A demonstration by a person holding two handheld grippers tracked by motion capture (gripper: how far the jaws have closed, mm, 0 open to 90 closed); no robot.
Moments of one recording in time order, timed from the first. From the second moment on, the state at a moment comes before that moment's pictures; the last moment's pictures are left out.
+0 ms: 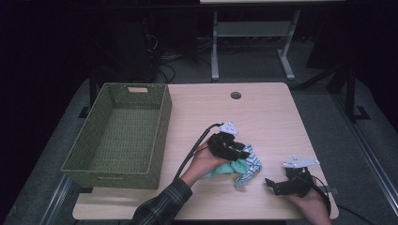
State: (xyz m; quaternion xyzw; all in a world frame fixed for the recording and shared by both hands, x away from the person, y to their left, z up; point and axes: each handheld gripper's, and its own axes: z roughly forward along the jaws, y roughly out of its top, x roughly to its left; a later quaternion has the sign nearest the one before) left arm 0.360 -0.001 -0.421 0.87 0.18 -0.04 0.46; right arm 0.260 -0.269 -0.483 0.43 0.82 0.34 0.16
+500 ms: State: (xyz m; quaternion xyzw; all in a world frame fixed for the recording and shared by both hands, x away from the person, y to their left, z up) left arm 0.357 0.006 -0.398 0.85 0.17 -0.04 0.49; right arm 0.260 -0.269 -0.483 0.43 0.82 0.34 0.16
